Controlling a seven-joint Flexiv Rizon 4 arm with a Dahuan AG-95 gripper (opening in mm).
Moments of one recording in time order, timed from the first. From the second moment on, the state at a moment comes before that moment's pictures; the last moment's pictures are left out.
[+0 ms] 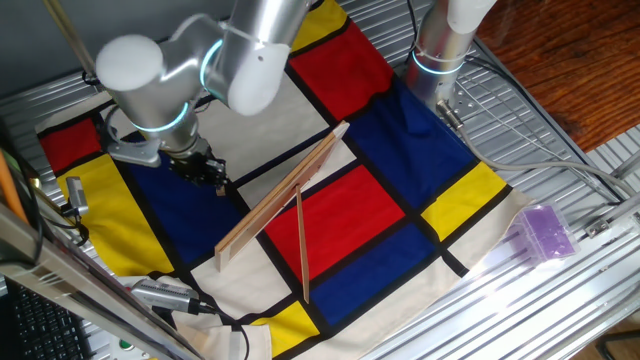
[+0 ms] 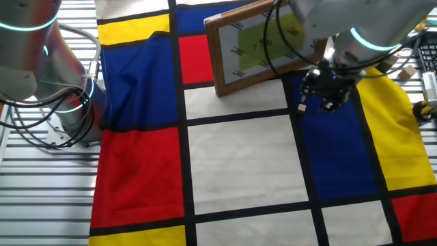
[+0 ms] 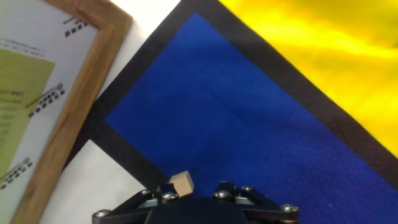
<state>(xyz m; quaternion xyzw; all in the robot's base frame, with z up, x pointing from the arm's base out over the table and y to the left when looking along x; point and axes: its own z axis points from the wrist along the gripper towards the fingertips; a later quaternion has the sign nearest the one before) 0.615 0.011 0.040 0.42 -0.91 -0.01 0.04</state>
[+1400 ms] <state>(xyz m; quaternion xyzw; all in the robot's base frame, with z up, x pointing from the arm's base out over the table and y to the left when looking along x) 0.597 0.011 0.014 0.42 -0.91 -0.01 0.03</state>
